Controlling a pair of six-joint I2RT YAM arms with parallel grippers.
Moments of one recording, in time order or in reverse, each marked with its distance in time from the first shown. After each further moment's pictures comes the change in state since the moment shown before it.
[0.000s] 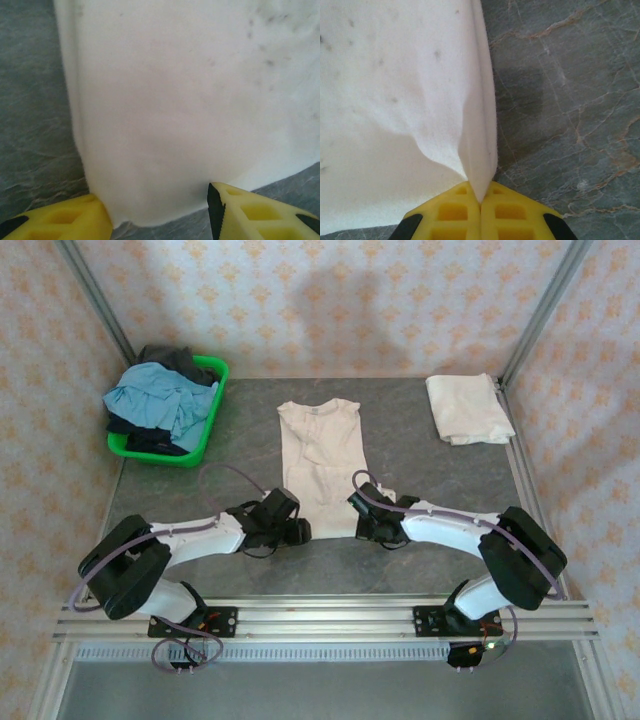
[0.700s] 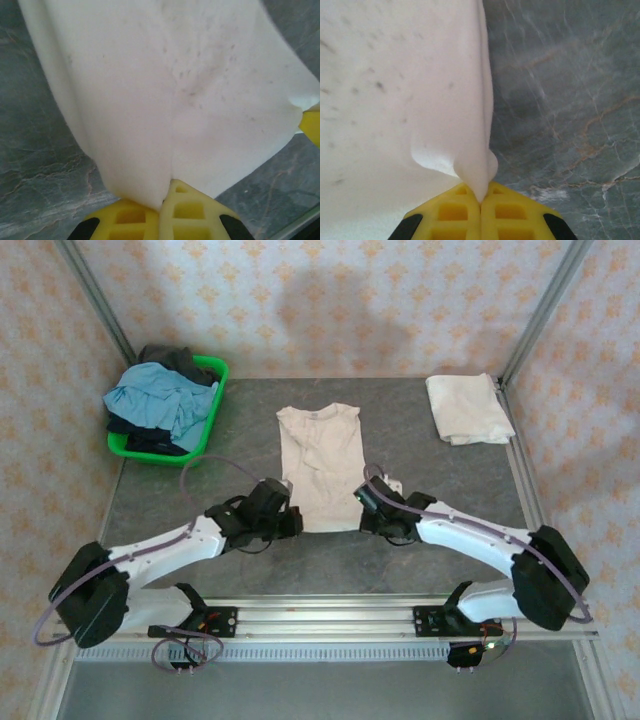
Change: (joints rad) left arm 0.011 -0.227 0.057 -0.132 0.017 0.047; right arm 0.002 -0.163 0.069 -0.124 0.038 -0.008
